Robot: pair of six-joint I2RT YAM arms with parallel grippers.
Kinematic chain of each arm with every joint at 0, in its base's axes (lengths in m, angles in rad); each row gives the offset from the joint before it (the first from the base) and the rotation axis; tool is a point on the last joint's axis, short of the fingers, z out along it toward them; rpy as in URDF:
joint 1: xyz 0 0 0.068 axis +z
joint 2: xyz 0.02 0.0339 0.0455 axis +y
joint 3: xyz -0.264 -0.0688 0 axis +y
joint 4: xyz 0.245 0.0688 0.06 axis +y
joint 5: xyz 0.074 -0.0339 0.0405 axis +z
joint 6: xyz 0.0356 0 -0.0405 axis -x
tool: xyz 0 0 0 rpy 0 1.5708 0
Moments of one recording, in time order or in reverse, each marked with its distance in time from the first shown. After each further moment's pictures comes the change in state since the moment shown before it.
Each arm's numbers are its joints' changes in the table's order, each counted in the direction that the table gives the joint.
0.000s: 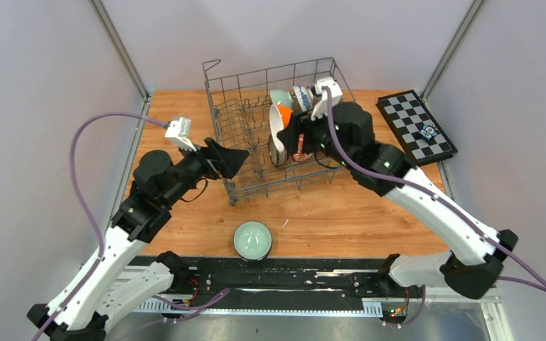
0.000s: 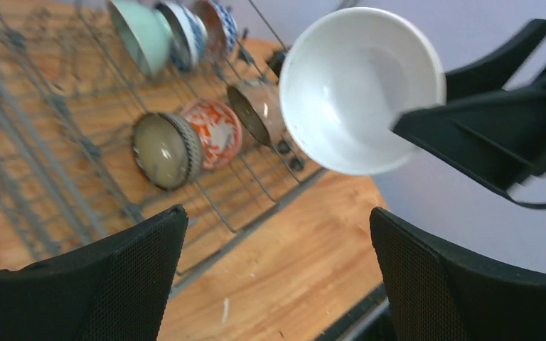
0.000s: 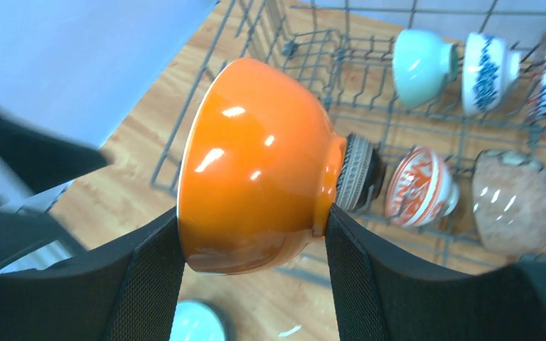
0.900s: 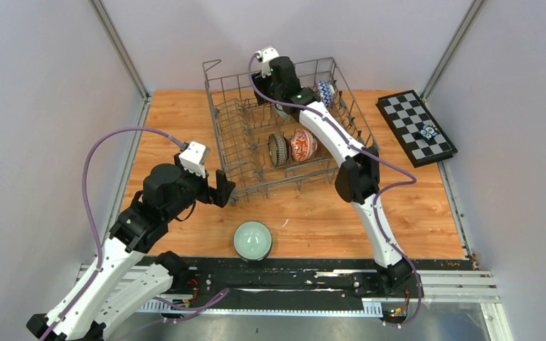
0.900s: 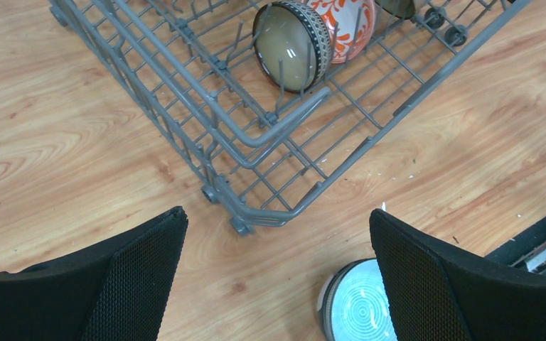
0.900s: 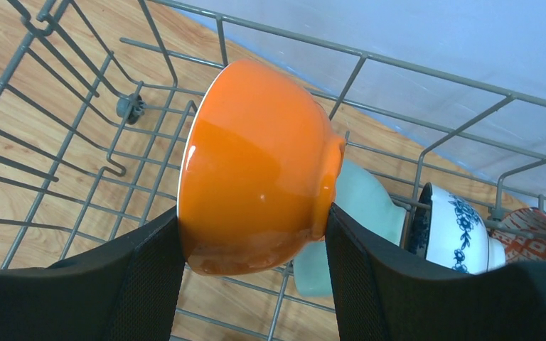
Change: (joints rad) left arm 0.002 -0.117 0.068 0.322 0.114 -0.480; right arm -0.286 1.216 -1.050 -0.054 0.113 0.349
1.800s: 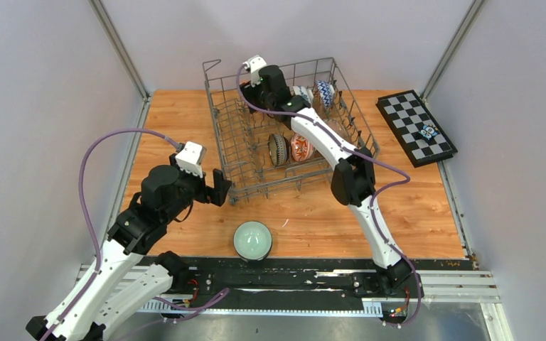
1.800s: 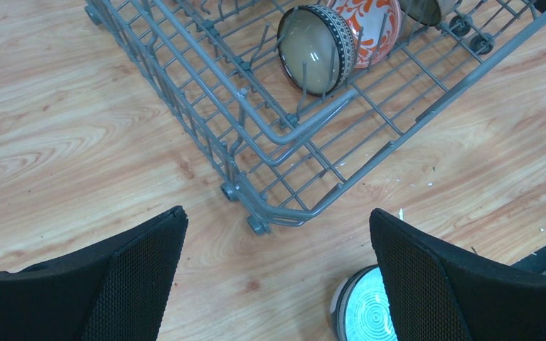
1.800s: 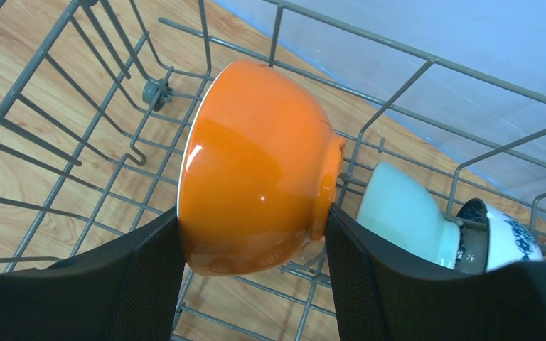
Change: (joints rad) left arm 0.001 -0.009 0.001 0.012 0.067 -0.007; right arm 0.048 0.005 0.063 -0.067 0.010 0.051
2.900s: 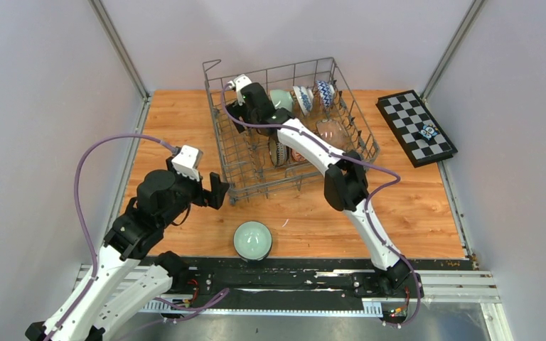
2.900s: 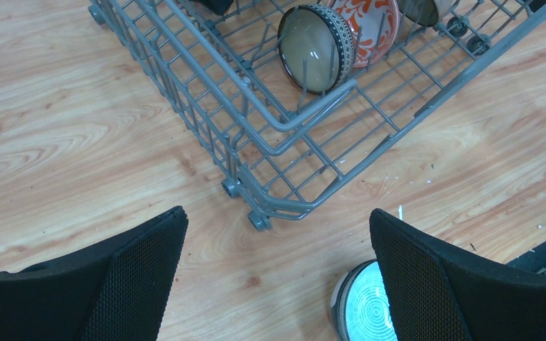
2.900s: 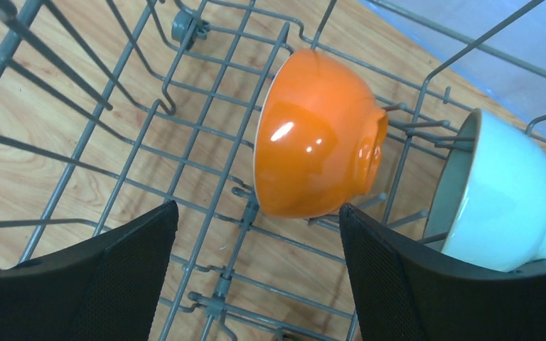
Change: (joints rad) left arm 0.001 -0.047 0.013 0.022 0.003 0.001; right arm 0.093 0.019 0.064 0.042 -0.114 -0.019
